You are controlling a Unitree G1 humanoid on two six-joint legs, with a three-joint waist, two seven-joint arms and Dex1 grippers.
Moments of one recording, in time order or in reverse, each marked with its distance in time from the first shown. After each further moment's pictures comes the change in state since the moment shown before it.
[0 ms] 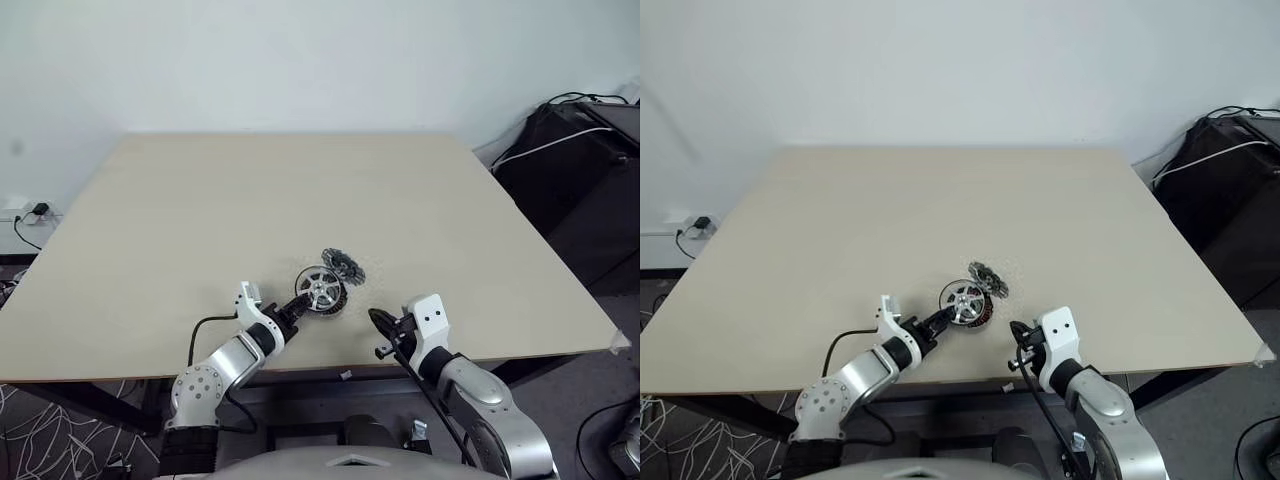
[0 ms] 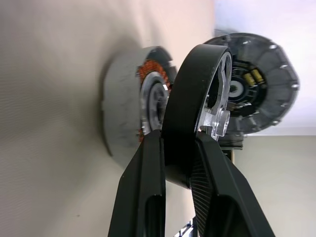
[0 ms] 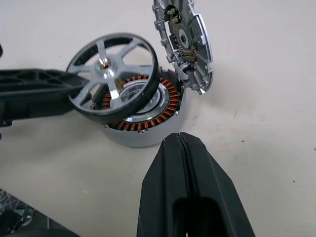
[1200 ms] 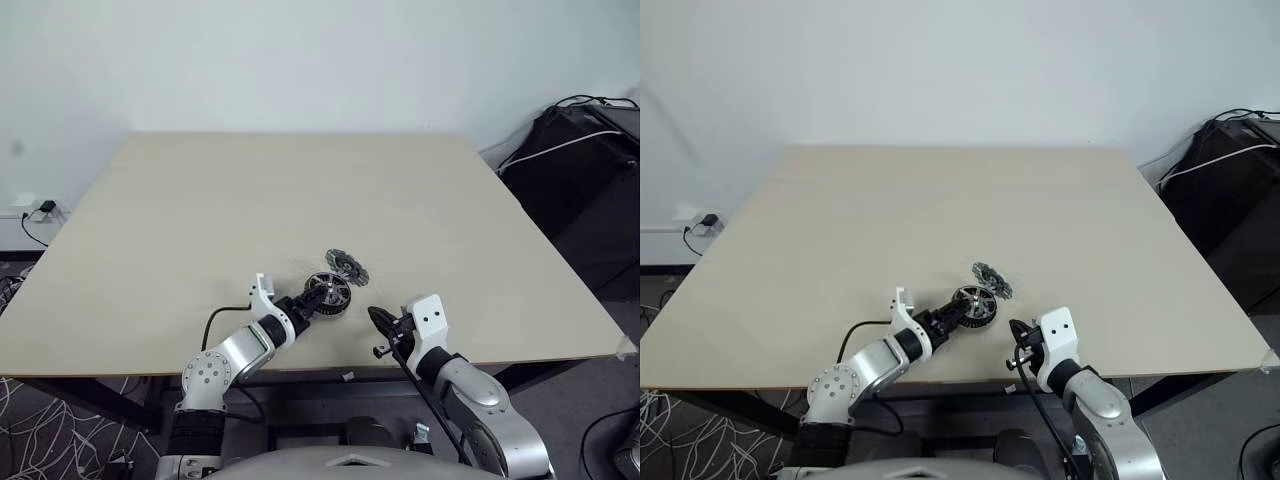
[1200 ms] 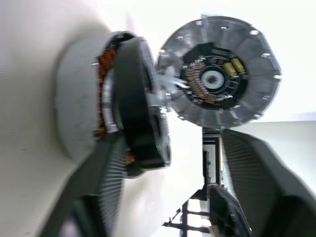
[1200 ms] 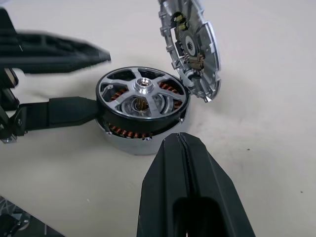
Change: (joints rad) left arm -0.070 0.000 -0.034 0.043 -0.045 0.017 -0.020; right arm 0.004 0.000 0.018 0.013 -0.002 -0.038 -0.024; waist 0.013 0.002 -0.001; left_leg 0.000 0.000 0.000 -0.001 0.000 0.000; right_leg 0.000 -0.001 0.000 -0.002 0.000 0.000
